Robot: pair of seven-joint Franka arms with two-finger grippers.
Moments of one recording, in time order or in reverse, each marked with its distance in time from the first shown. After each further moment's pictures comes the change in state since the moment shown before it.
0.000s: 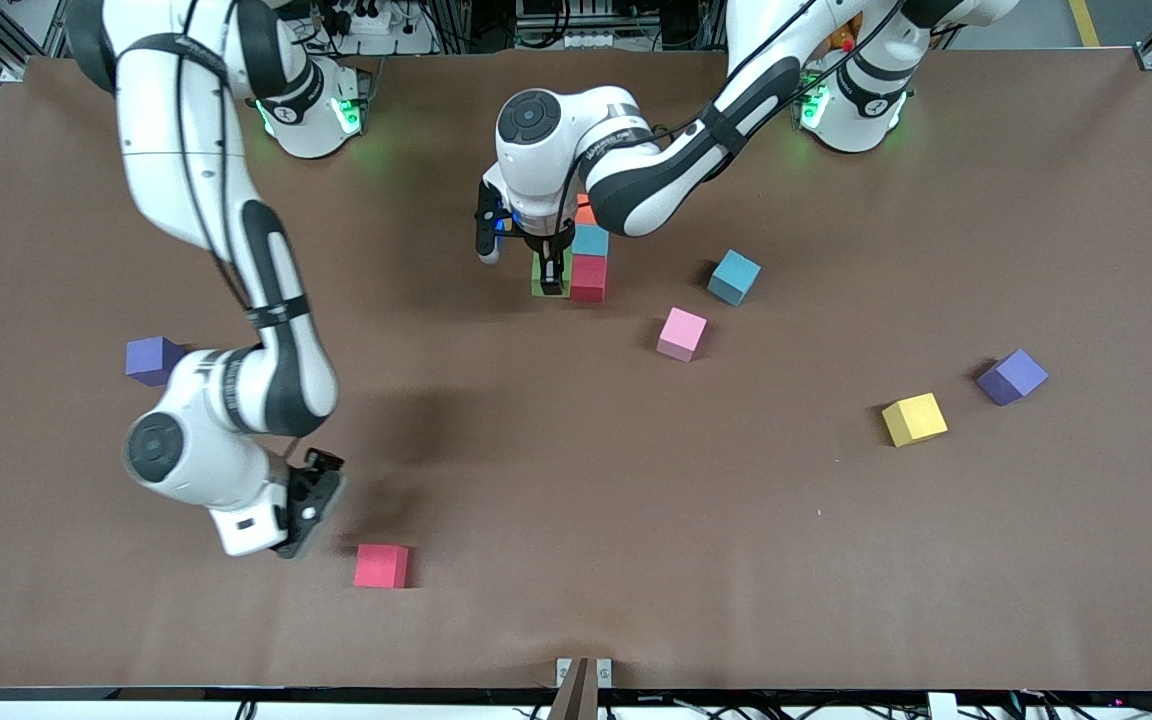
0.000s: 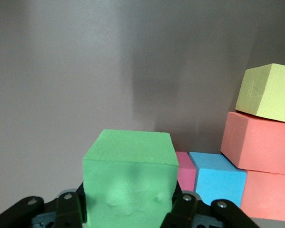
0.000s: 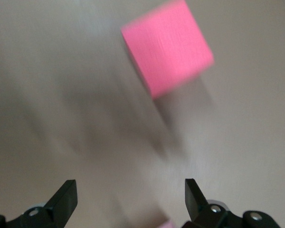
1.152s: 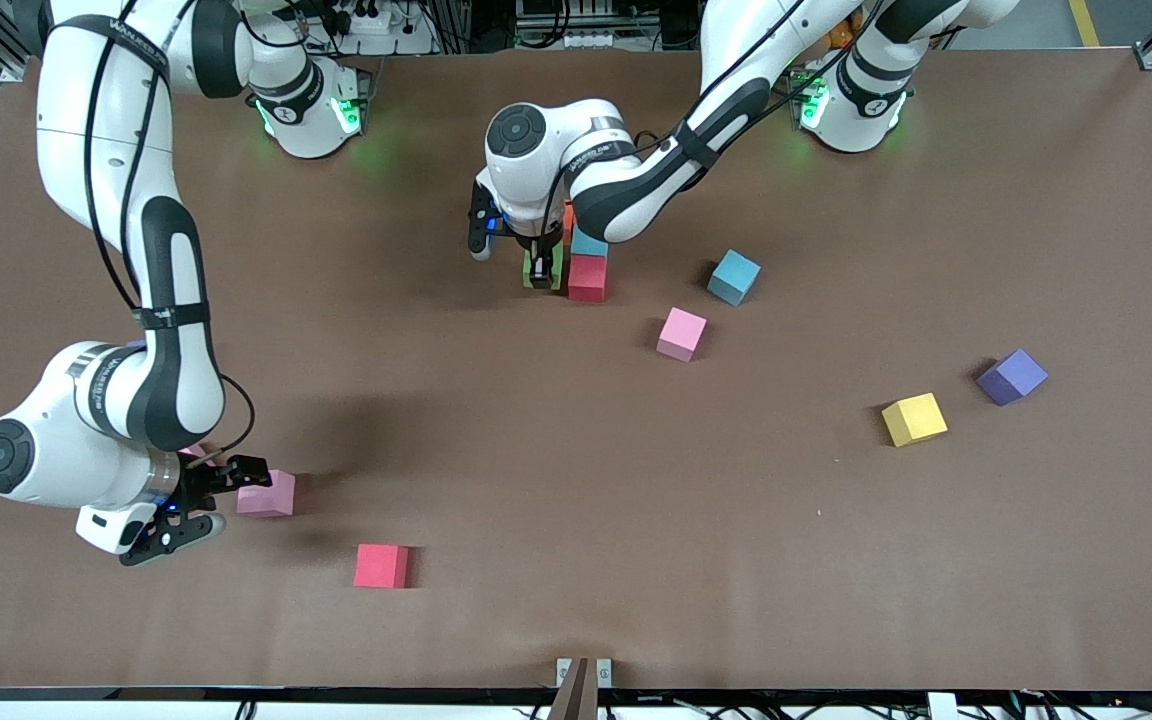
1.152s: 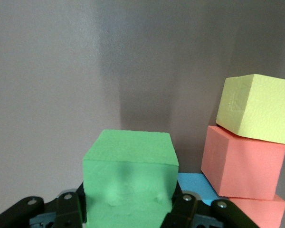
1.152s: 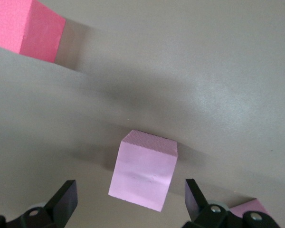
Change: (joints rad) left arm -0.054 0.066 0.020 0.007 -0.027 0.023 -0.016; right arm -0.070 -0.049 -0.086 -0.007 0.056 -0.135 0.560
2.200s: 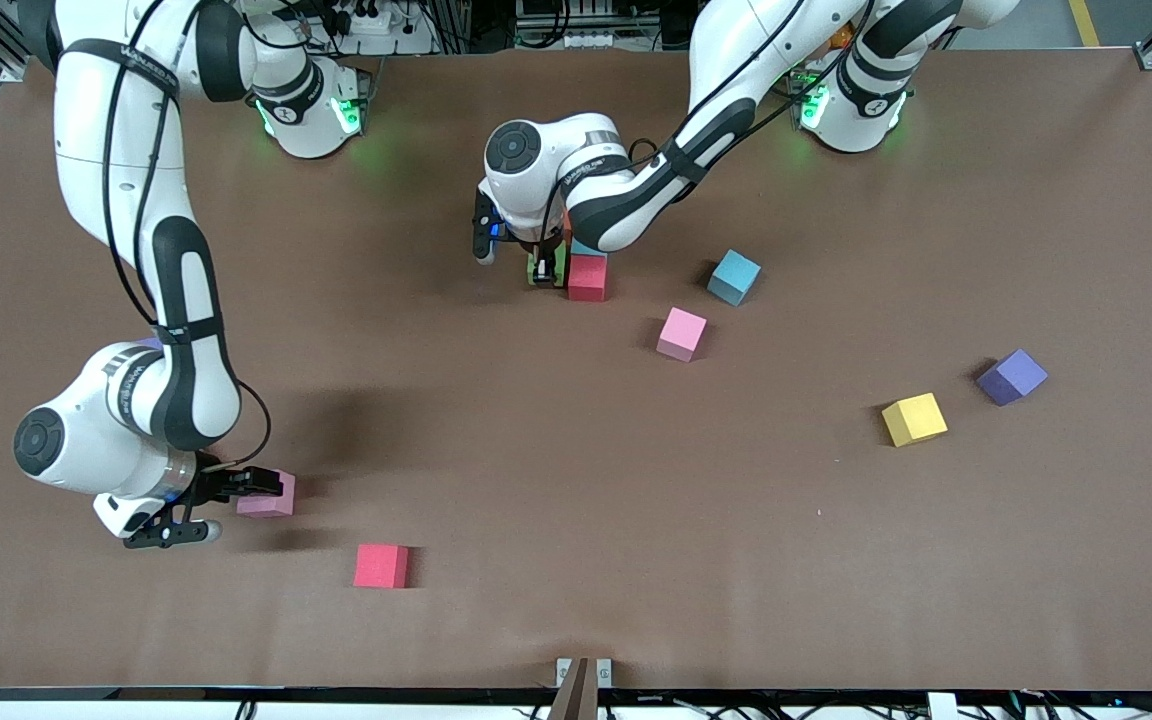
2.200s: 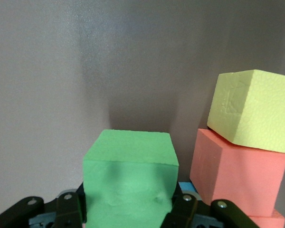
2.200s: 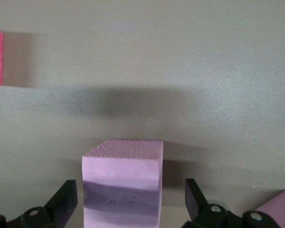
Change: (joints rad) left arm -0.015 0.050 0.001 0.000 0.000 0.000 -0.017; right arm 0.004 0.018 0.018 -0.132 0.077 0.204 0.140
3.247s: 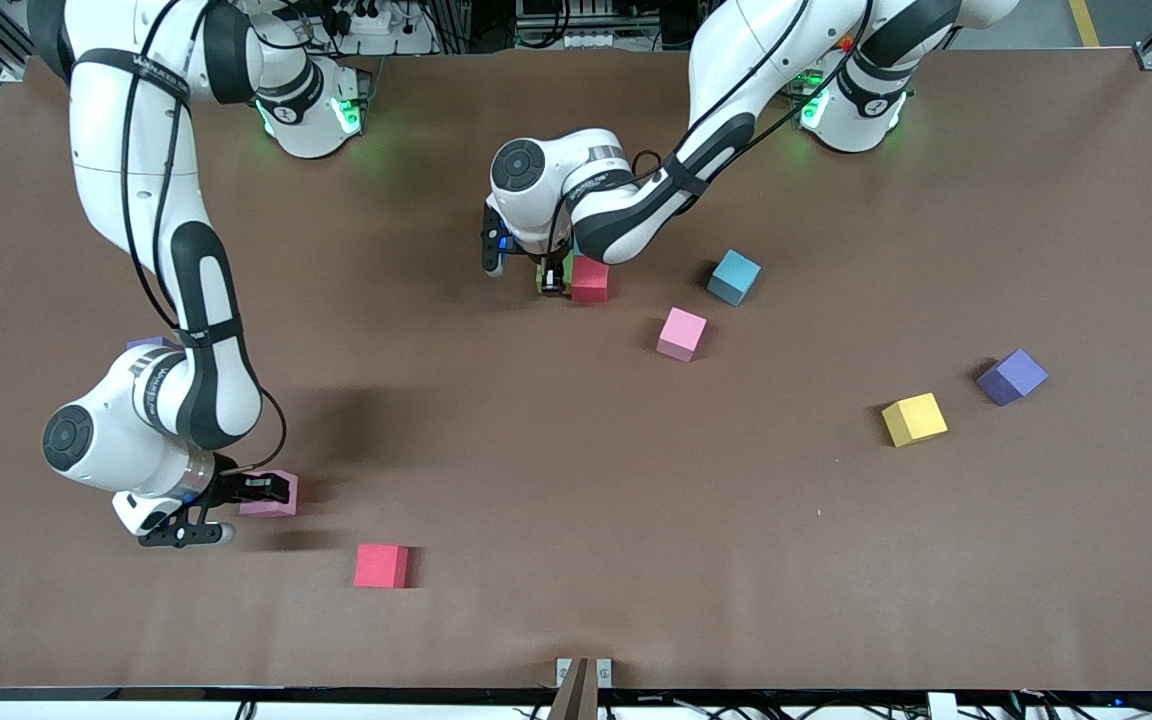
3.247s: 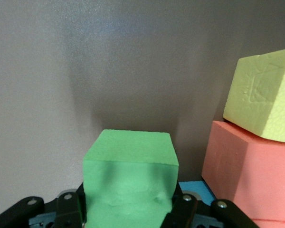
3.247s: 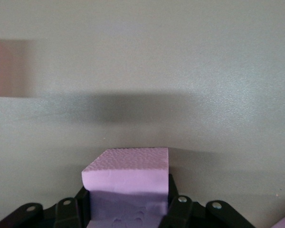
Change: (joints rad) left arm 0.000 0.029 0.021 0.002 0.010 0.000 0.000; right arm 0.010 0.010 0.018 -0.017 0.003 0.056 0.046
